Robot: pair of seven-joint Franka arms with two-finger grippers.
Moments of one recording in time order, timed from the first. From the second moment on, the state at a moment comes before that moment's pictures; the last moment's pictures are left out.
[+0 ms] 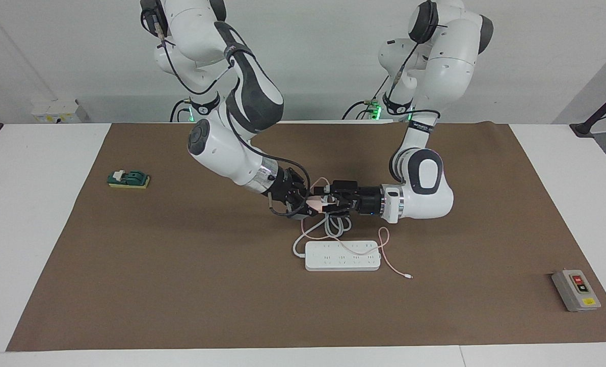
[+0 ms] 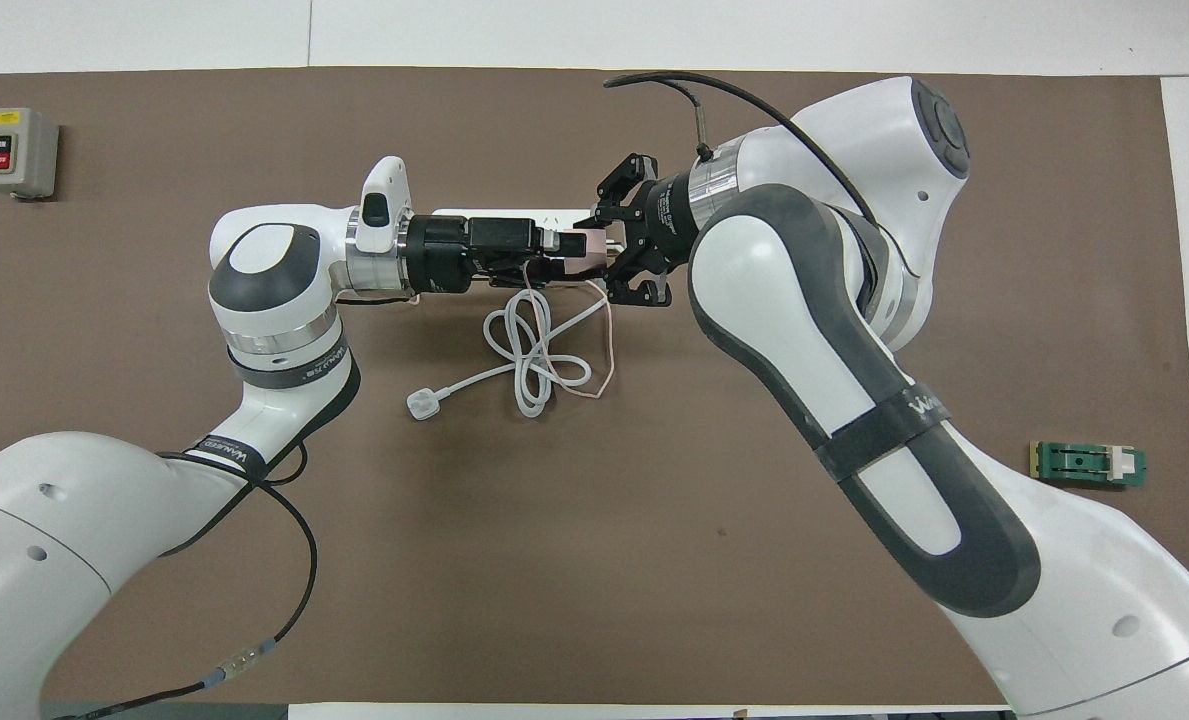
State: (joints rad) left arm -0.08 0.55 -0.29 -1.71 -1.59 1.82 0.68; right arm 0.39 0.44 -0.01 -1.51 0.77 2.11 1.49
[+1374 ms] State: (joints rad) left arm -0.08 0.55 -0.28 -1.72 -1.59 1.83 0.69; right arm 0.39 0.44 -0.01 -1.50 0.77 2.10 1.51
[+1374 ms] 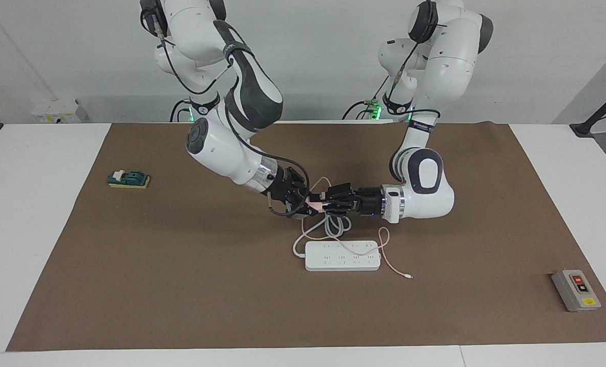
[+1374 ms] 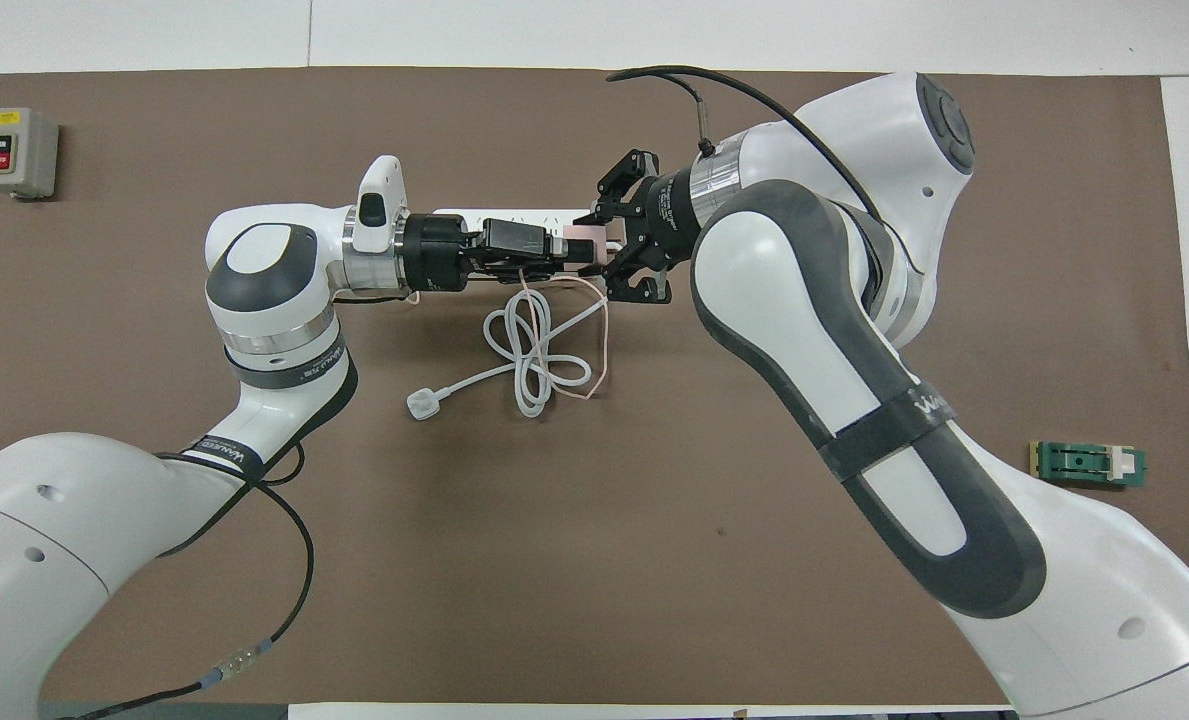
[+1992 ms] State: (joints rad) left arm -0.08 0.53 -0.28 -1.72 -1.59 1.83 0.68; right arm 0.38 0.45 -0.01 -1.50 0.77 2.10 1.53
